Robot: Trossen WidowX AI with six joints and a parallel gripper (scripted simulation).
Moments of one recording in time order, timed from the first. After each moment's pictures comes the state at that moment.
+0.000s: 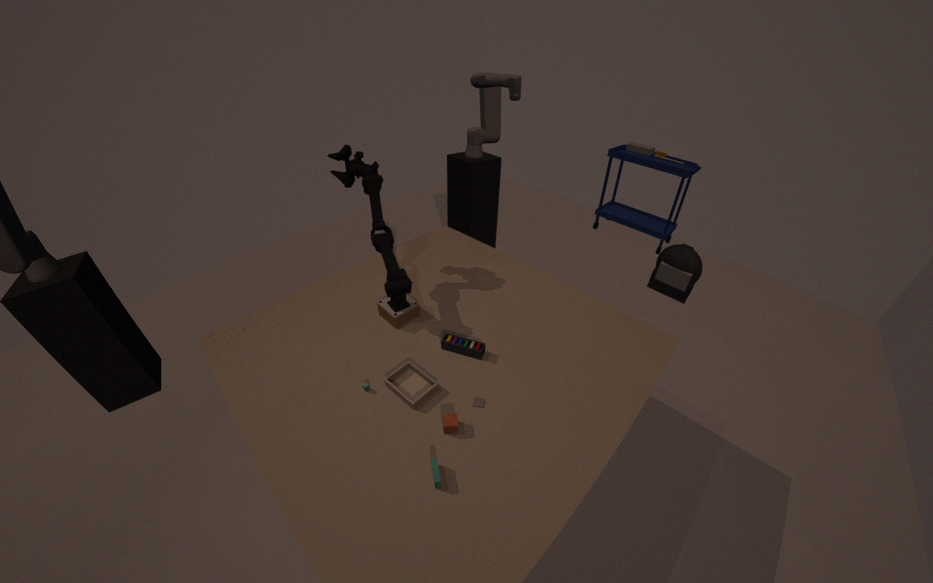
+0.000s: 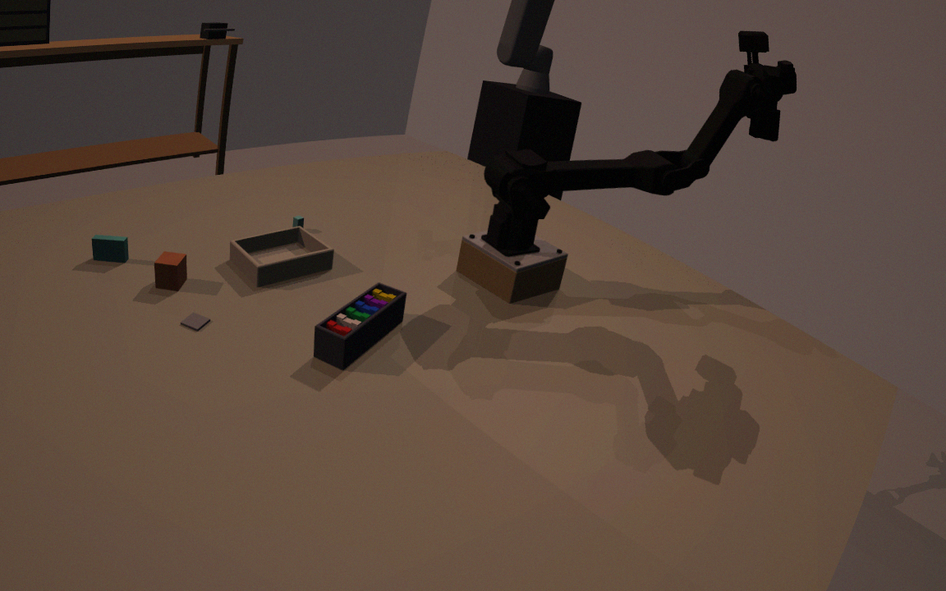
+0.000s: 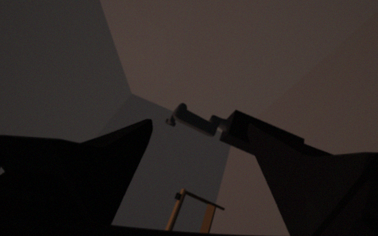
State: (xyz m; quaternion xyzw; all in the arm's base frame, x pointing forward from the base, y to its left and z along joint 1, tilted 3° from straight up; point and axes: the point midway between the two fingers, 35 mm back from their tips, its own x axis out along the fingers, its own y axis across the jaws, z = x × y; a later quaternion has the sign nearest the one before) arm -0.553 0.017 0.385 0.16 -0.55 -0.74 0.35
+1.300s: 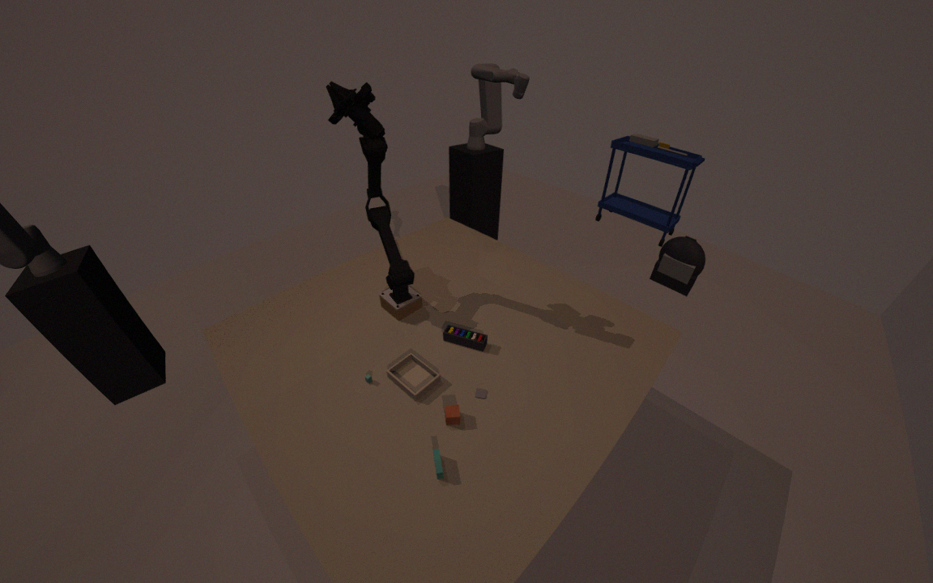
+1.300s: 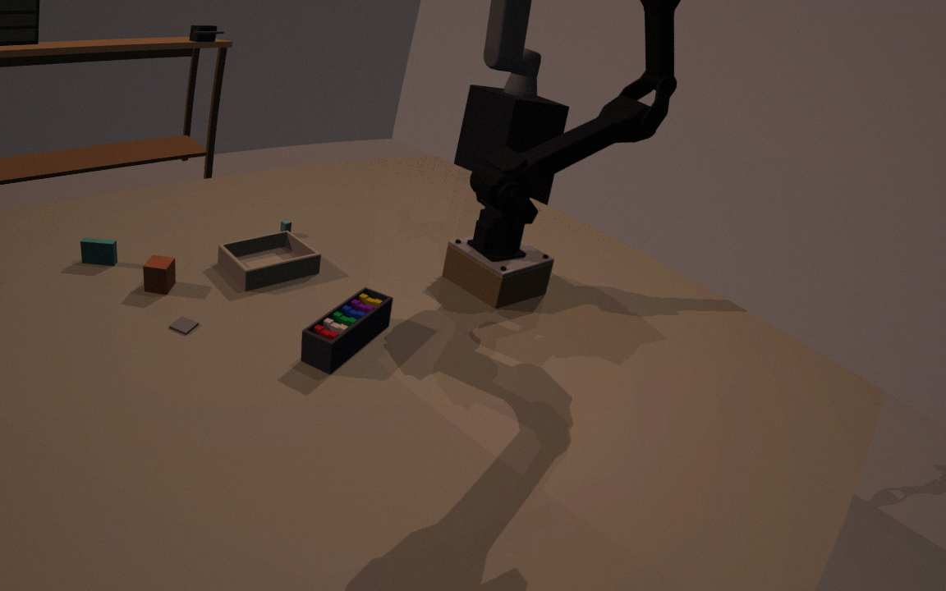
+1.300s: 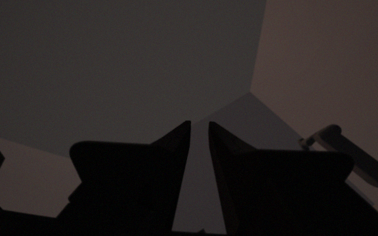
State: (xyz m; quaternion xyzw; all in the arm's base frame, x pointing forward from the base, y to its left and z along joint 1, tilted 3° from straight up) arm -0.244 -0.058 0.670 -0.08 -0.54 -0.58 0.61
